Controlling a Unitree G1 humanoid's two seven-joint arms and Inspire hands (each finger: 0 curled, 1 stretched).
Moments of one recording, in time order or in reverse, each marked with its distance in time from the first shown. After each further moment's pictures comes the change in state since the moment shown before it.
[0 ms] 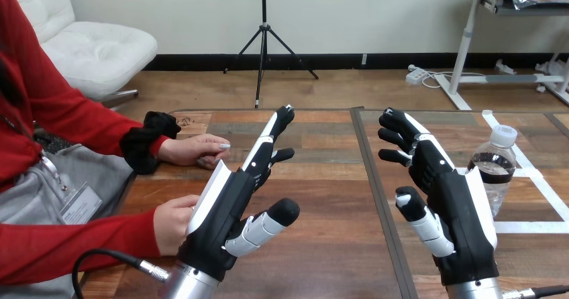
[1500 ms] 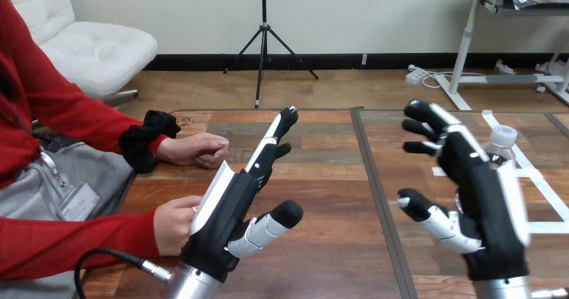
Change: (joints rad) left arm 0.000 -0.007 -0.007 0.000 0.012 0.001 0.000; right arm 0.000 -0.035 -0.070 -0.022 0.012 -0.056 -0.019
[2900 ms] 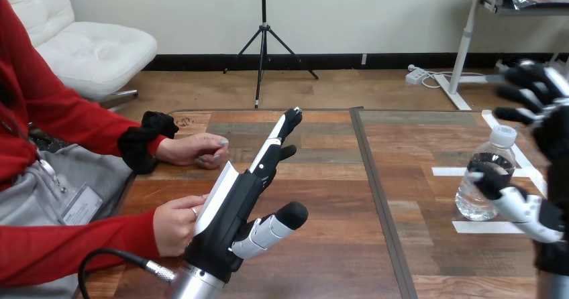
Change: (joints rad) left arm 0.000 -0.012 -0.003 0.000 0.007 0.000 -0.001; right arm 0.002 0.002 -0.168 -0.084 0.029 -0.078 -0.114
